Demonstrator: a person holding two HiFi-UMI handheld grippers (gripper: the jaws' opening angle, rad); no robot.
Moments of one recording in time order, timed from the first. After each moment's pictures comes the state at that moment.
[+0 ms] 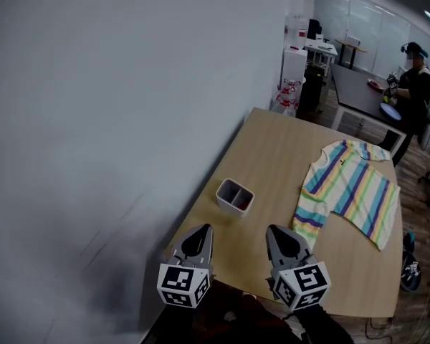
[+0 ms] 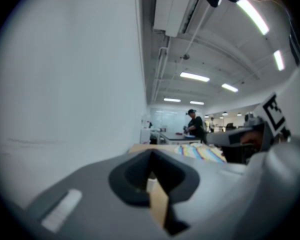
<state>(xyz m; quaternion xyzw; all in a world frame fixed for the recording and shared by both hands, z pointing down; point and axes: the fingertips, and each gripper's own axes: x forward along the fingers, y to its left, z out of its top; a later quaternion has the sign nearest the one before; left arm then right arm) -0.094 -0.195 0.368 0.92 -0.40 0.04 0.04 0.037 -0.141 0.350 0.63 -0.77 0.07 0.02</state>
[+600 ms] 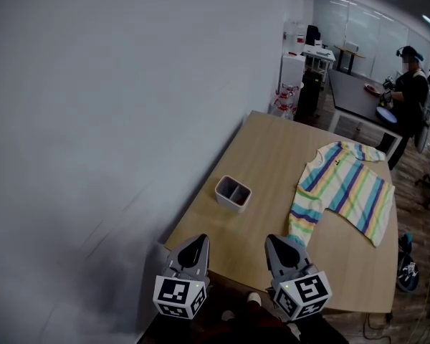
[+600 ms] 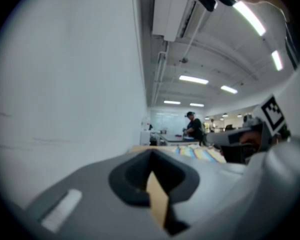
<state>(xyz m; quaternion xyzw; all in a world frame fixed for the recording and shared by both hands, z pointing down) -0.116 -0.138 0.360 0.92 -0.40 0.03 0.04 0.020 -0.085 0.340 0.62 -0.78 0.06 0.02</state>
